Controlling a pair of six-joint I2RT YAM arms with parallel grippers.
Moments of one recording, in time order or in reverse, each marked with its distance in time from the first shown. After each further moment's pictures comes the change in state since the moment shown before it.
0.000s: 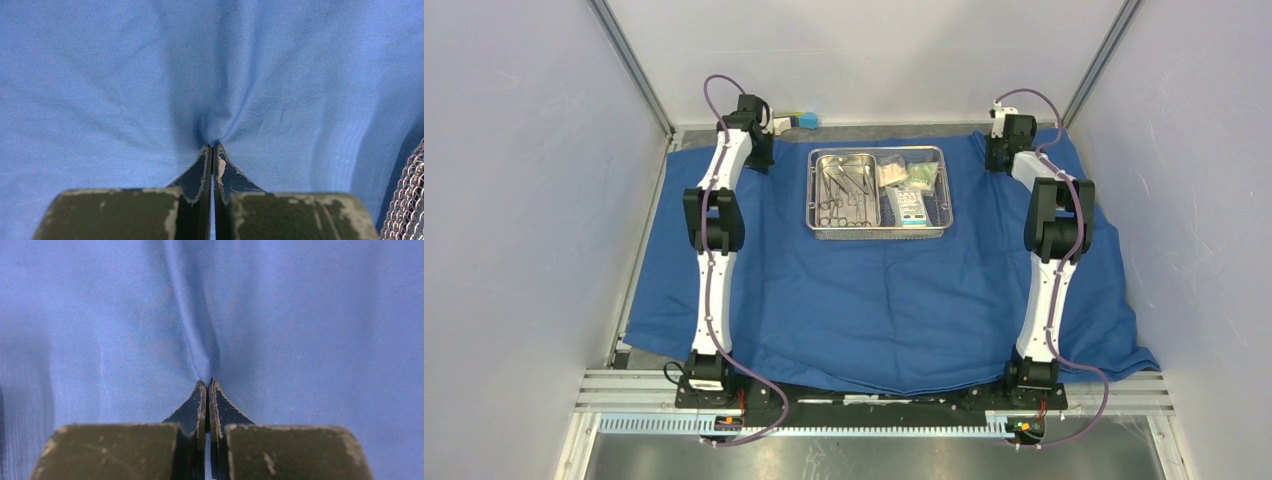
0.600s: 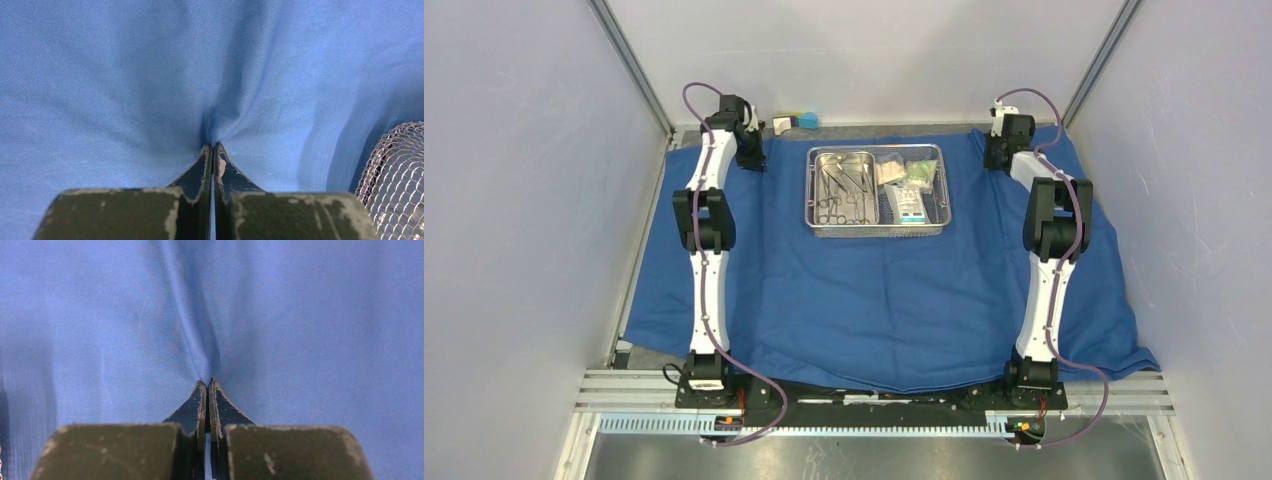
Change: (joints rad) left arm 0.076 0.018 0.028 0.010 0.180 -0.114; right arm 0.004 0.024 0.029 0.016 0.003 0.040
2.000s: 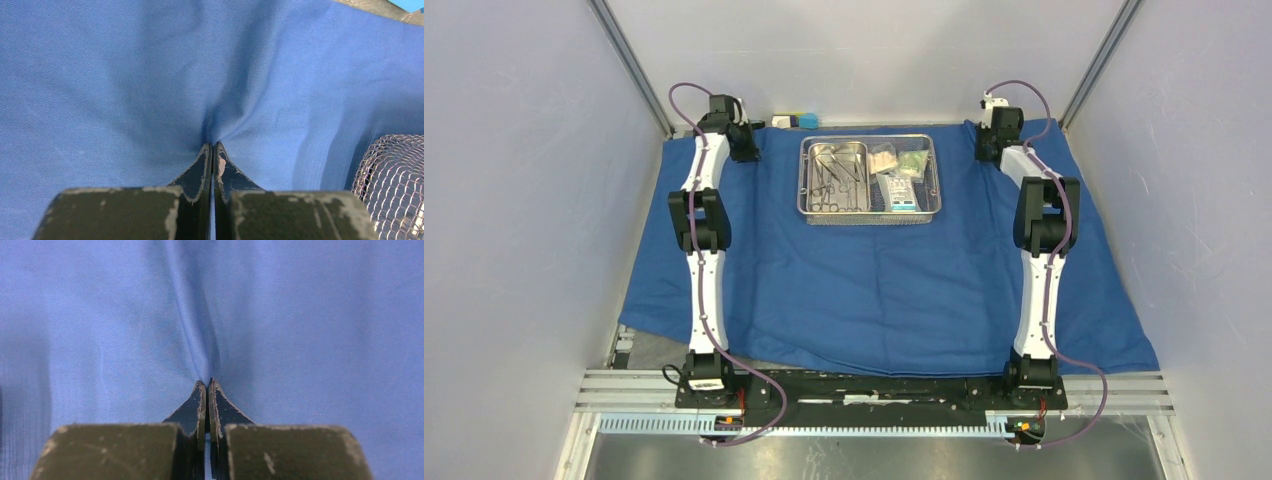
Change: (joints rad) left arm 0.043 0.031 0.002 0.179 0.022 -0.076; right arm 0.036 0.103 0.168 -0.018 0.031 0.003
